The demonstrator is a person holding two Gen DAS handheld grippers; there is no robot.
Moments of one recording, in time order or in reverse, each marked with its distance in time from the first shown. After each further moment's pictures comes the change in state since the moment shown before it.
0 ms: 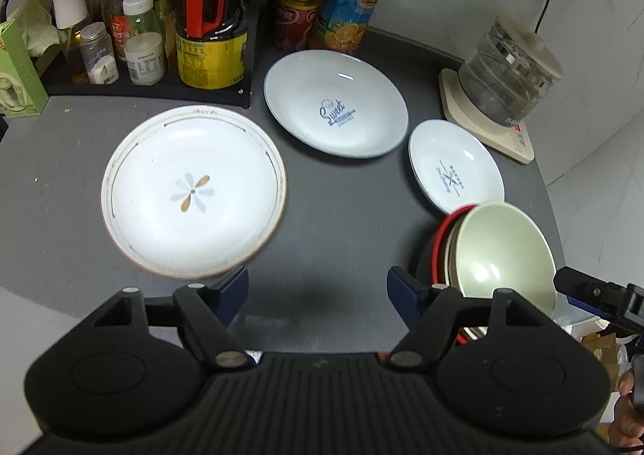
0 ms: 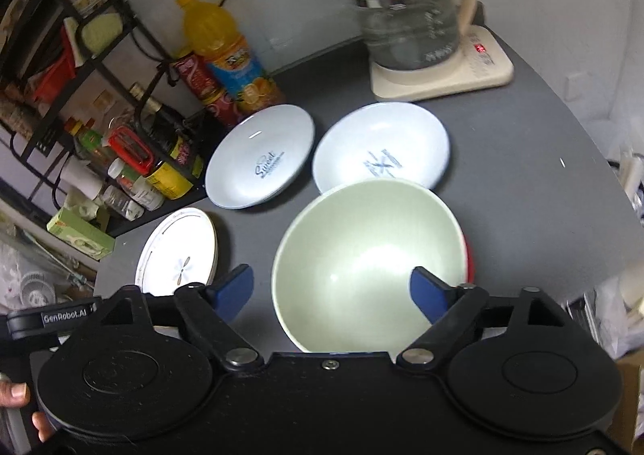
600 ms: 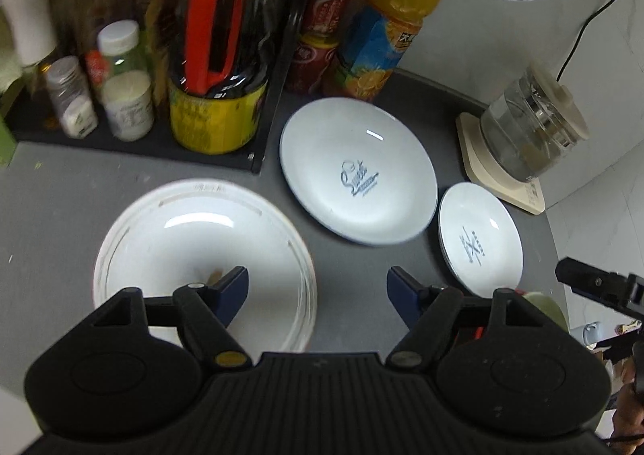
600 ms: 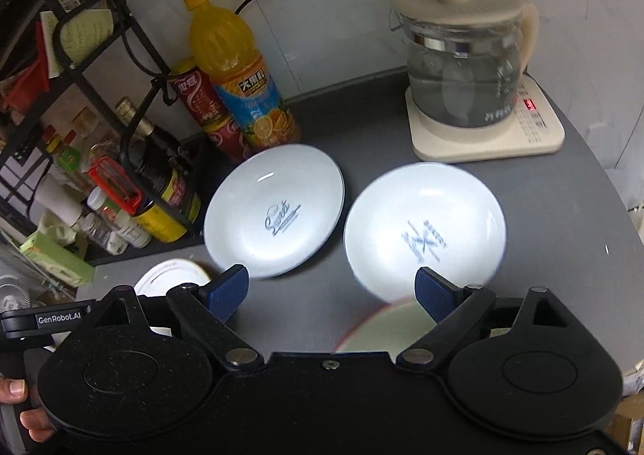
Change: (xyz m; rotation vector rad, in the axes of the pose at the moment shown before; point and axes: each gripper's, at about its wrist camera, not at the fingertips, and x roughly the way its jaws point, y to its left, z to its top) left arm 0.050 0.048 0.092 0.003 -0.016 -0.077; right arm 0.068 0.063 0.066 -0.063 -0.031 -0.071
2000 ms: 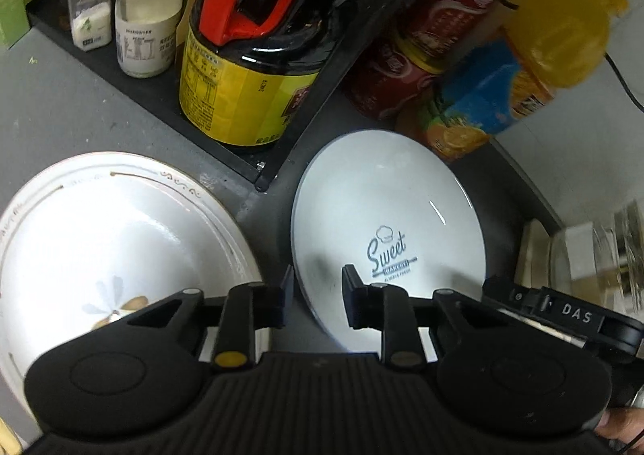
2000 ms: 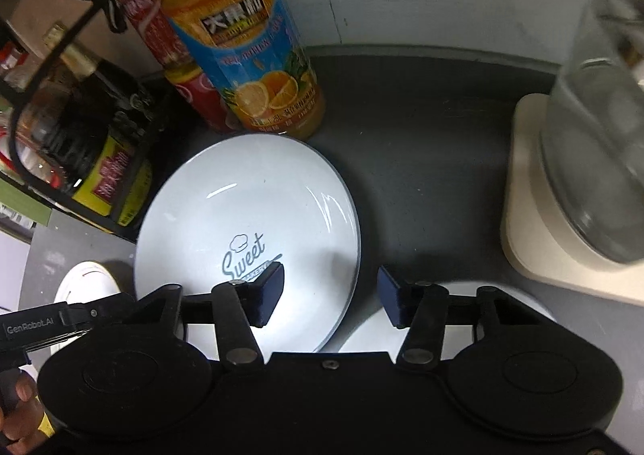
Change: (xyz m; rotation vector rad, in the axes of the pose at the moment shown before) left arm 0.106 0.004 0.031 -0.467 -0.055 0.092; right arm 0.189 0.010 0.095 -0.287 0.287 0.089
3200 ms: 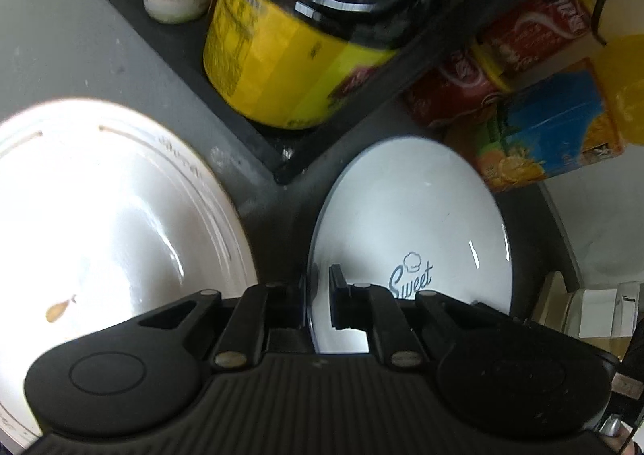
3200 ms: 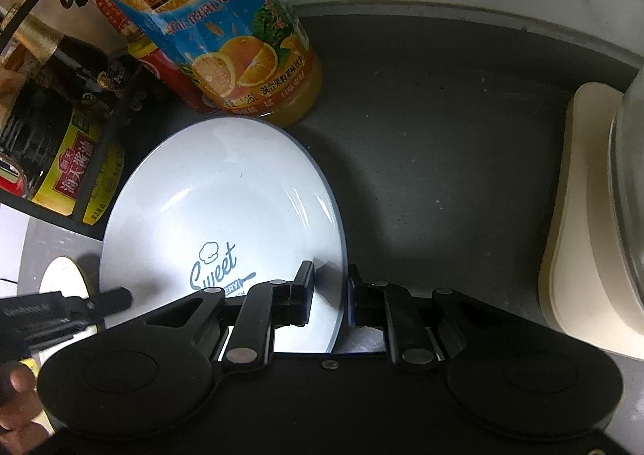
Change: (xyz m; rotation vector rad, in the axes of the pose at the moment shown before) left arm 0.045 0.018 0.008 -0.204 0.044 0.018; right arm 0.055 -0.025 0.022 -0.035 0.106 0.078
